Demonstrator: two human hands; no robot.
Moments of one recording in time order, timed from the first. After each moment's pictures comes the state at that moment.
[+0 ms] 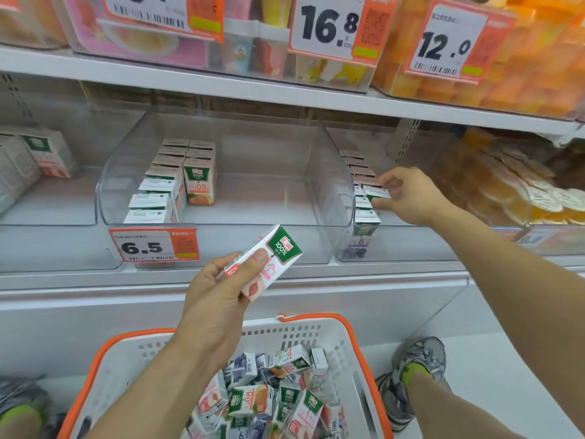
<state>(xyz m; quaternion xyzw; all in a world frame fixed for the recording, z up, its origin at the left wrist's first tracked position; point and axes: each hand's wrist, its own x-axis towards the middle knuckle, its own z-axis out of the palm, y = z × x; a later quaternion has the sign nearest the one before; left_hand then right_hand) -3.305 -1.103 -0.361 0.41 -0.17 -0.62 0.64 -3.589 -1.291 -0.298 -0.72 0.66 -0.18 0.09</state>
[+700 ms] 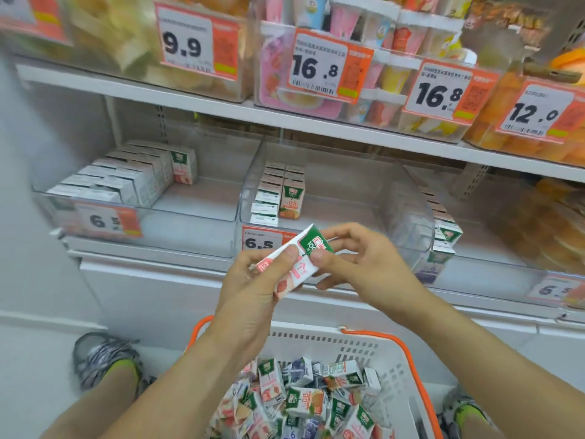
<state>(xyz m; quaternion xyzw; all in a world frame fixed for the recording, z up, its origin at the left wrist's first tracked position) -3.226 -1.036 -0.322 0.41 -0.22 -0.54 0.70 -3.378 -1.100 -0.279 -0.66 0.39 -0.35 0.54</state>
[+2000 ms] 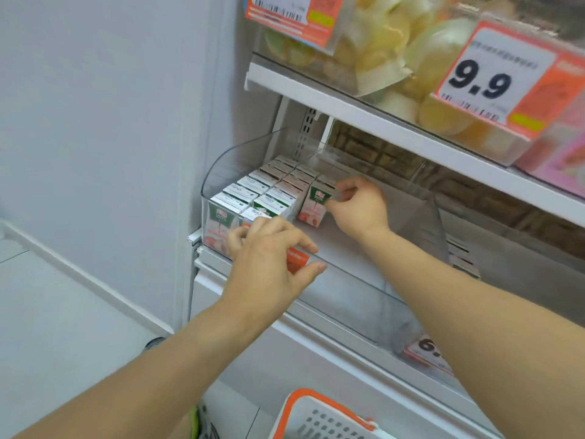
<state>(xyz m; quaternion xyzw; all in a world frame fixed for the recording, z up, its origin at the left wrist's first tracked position) -2.981 -1.075 -0.354 0.70 -0.50 0.02 0.51 -3.040 -1.261 -0.307 -0.79 0.45 -0.34 0.23</state>
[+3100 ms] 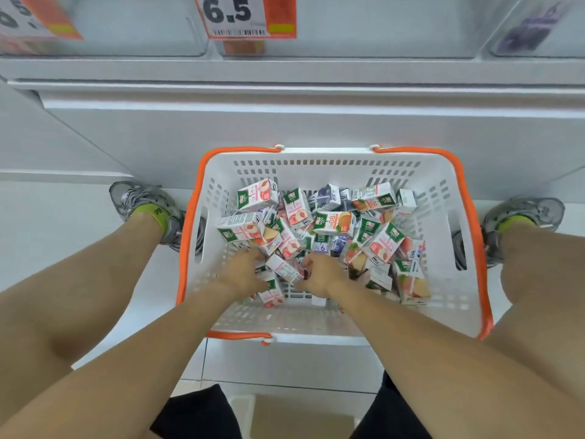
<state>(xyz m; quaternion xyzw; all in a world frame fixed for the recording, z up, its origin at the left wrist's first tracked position) -3.192 -0.945 -0.613 0.75 -0.52 -0.41 -0.05 -3.380 -0.993 -0.631 -0.63 0.57 0.10 0.51</state>
